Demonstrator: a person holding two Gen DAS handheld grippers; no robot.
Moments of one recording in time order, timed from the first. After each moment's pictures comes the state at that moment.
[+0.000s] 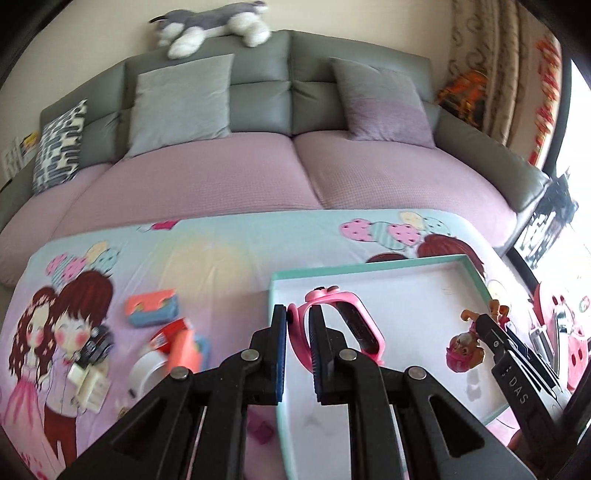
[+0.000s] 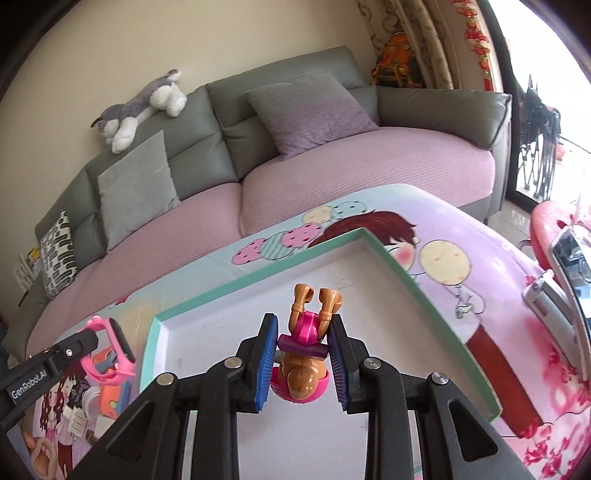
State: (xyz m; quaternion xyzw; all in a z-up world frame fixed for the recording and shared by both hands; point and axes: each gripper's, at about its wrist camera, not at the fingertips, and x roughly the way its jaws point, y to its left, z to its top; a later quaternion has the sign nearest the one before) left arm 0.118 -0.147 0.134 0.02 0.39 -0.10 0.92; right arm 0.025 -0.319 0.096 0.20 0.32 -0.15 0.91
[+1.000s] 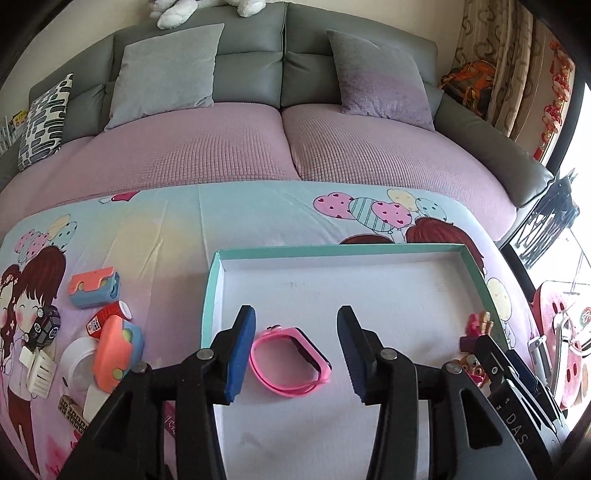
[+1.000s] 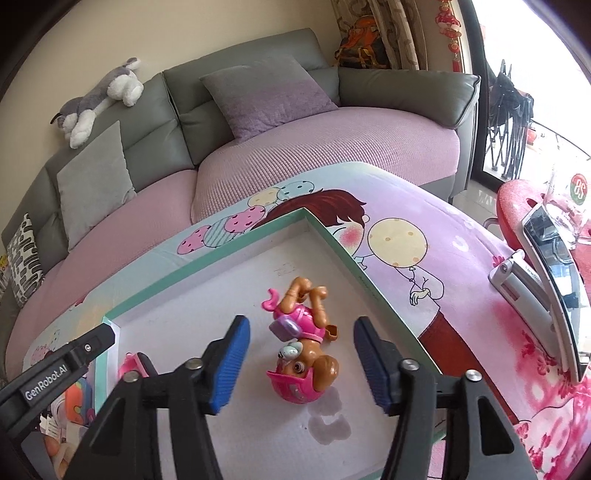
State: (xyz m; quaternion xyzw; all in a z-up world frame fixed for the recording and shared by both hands) left arm 0.146 -0.183 0.094 -0.01 0.43 -0.10 0.89; right arm 0.029 -0.343 0.077 0.20 0.36 -0.22 0.88
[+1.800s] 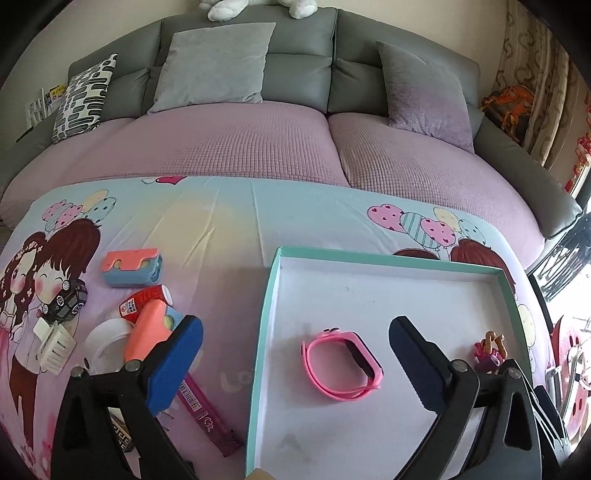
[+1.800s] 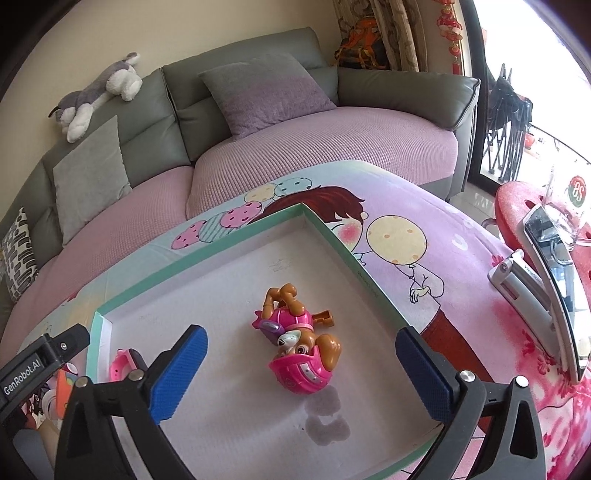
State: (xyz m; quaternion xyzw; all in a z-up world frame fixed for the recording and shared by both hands) left arm 0.147 -0.148 0.087 -0.04 0.43 -0.03 0.90; right arm 0.031 -0.340 0.070 0.19 0.37 -0.22 0.88
